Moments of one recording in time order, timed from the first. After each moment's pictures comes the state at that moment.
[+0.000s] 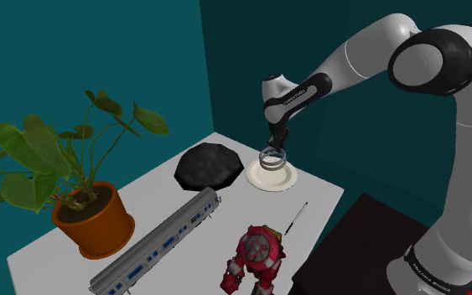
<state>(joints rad) -0.17 0.42 0.05 -1.89 -0.23 2.21 0.01</state>
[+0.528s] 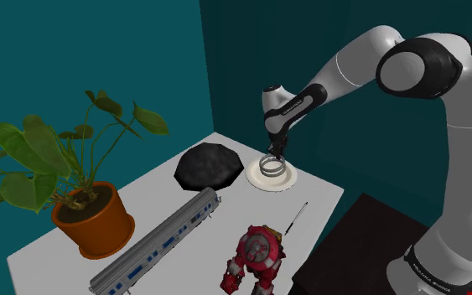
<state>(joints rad) -0.17 0.49 0.04 -1.90 -0.24 2.29 0.03</state>
